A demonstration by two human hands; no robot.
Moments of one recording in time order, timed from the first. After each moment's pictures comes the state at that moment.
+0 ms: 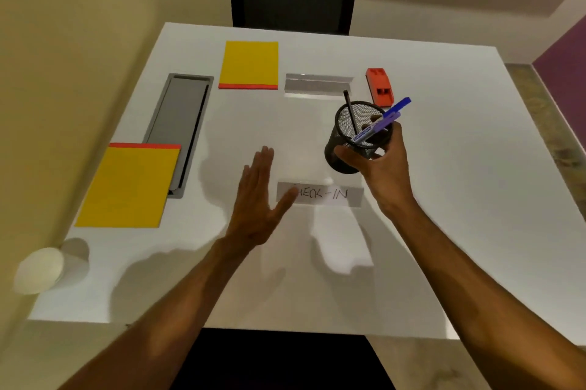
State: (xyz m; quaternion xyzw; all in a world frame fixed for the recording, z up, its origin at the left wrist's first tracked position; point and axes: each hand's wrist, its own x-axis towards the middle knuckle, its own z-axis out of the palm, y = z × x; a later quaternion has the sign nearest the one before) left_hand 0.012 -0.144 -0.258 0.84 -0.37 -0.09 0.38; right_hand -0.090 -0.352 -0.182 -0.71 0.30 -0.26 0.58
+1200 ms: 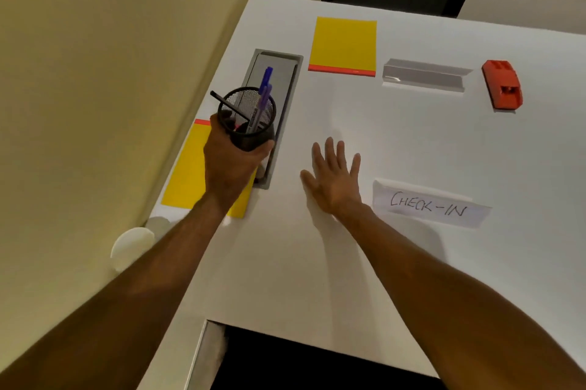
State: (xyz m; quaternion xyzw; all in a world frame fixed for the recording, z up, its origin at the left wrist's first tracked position) left_hand 0.182 -0.004 -0.271 0.82 -0.10 0.03 0.57; right_hand 0.087 -0.189 -0.357 -0.97 0.16 0.09 0.13
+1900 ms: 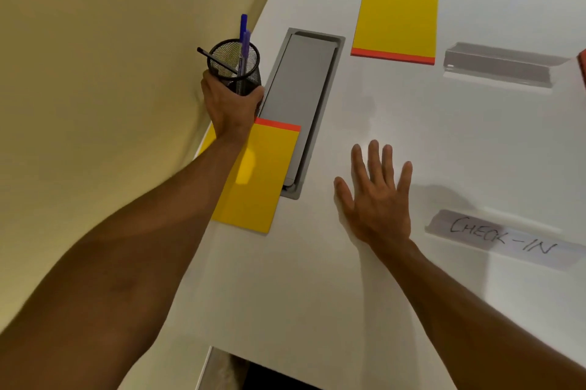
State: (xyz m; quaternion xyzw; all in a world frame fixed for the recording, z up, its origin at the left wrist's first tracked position) left_hand 0.329 -0.011 -0.320 0.87 0.04 0.11 0.48; right_hand 0.089 -0.180 -0.380 -0.98 0.19 0.00 0.05
